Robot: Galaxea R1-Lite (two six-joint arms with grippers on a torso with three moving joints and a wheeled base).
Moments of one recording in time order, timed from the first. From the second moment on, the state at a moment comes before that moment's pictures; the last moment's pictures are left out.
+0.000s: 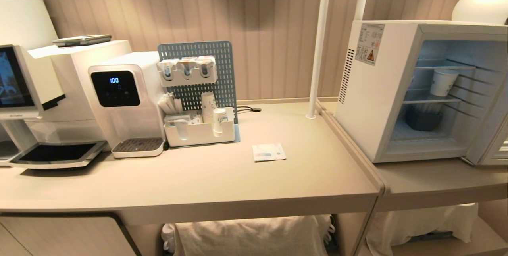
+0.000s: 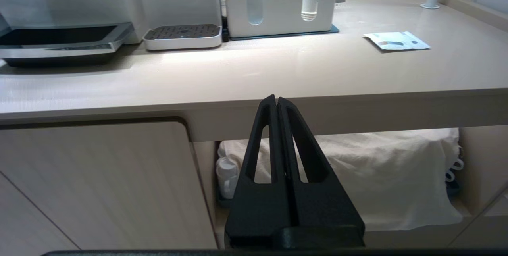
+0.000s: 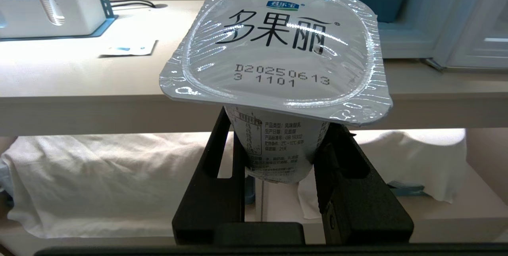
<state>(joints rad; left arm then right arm) 0.00 0.00 0.00 0.00 0.00 0.00 0.00 0.00 0.00 0.00 0.01 -0.07</state>
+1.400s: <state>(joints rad) 0.00 0.00 0.00 0.00 0.00 0.00 0.00 0.37 -0.44 0.21 0.14 0.00</state>
